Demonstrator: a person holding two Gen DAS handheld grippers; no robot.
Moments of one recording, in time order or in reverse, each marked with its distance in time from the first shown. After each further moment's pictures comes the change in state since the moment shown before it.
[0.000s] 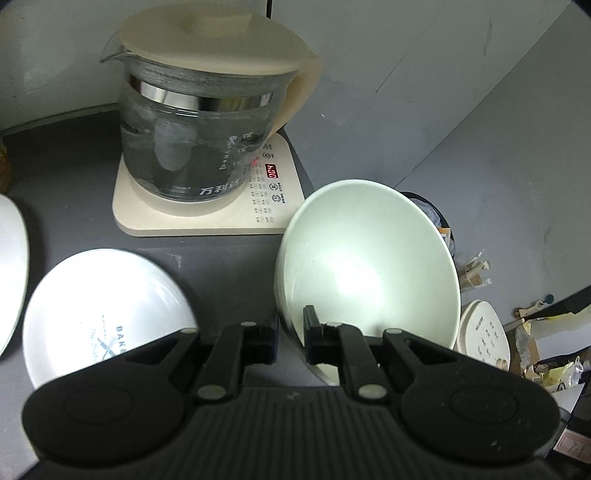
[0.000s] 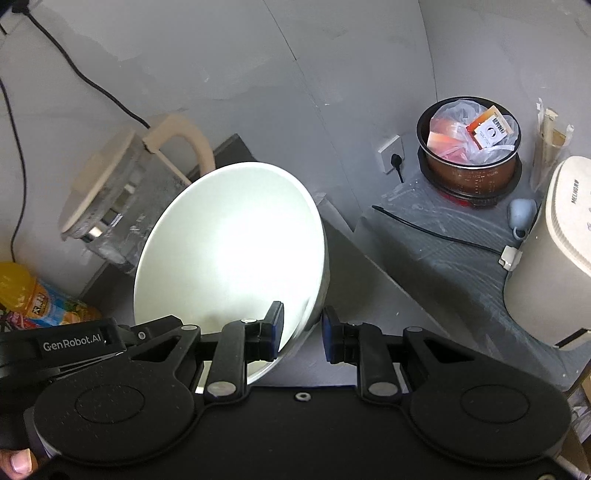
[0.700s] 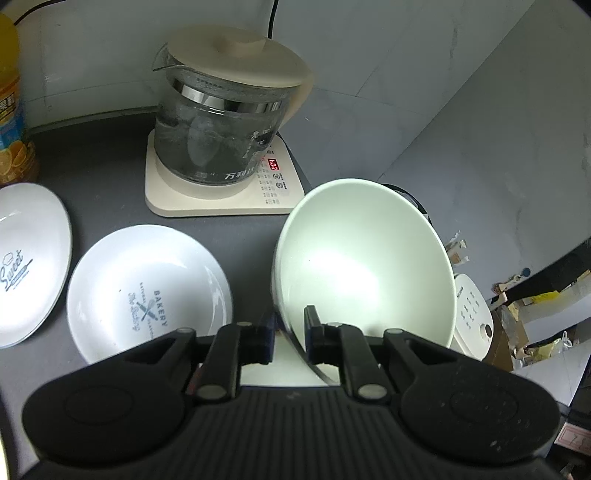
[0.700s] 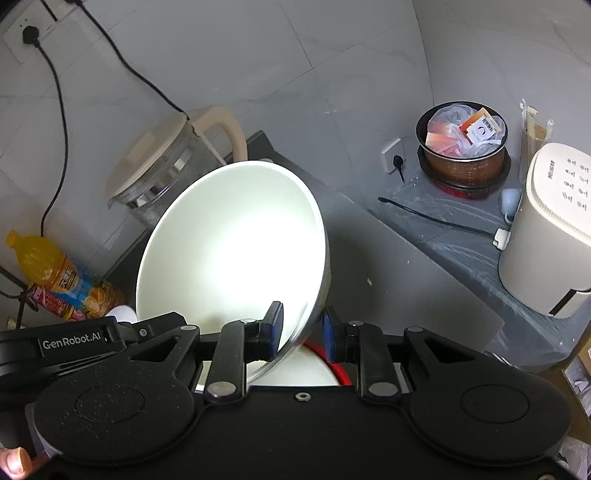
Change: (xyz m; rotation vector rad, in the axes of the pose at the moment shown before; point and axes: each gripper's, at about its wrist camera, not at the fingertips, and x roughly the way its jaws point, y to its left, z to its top) left arm -0.064 0.028 -0.043 0.057 -0.025 -0.058; right arm -0.051 0.029 -0.057 -0.010 -0.044 -0.003
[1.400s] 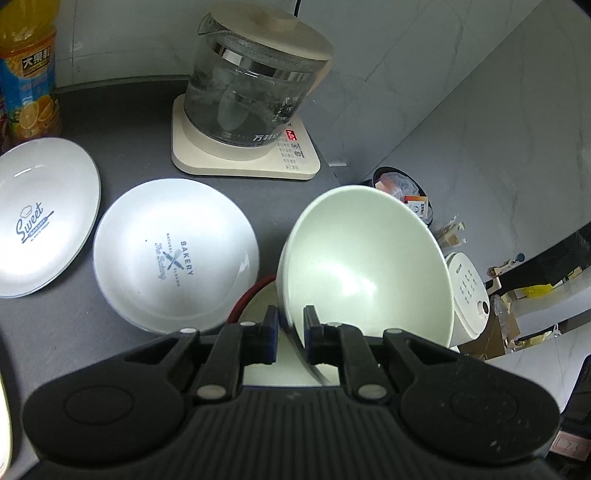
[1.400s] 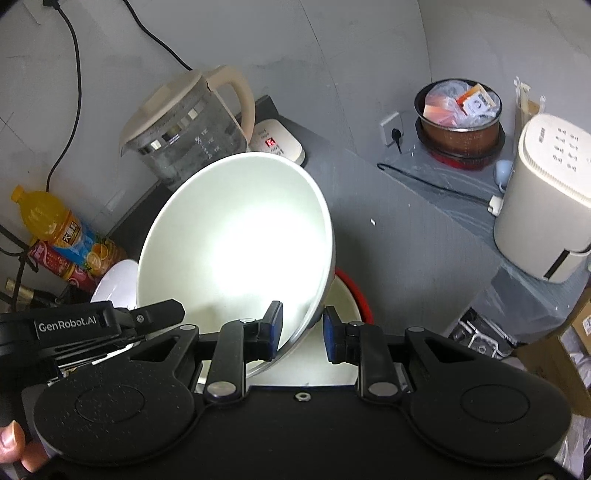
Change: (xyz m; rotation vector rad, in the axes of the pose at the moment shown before) left arm -0.019 0.031 -0.036 -0.034 0.046 -0.030; right arm -0.016 0.015 -0.045 -0.002 0.069 -0.020
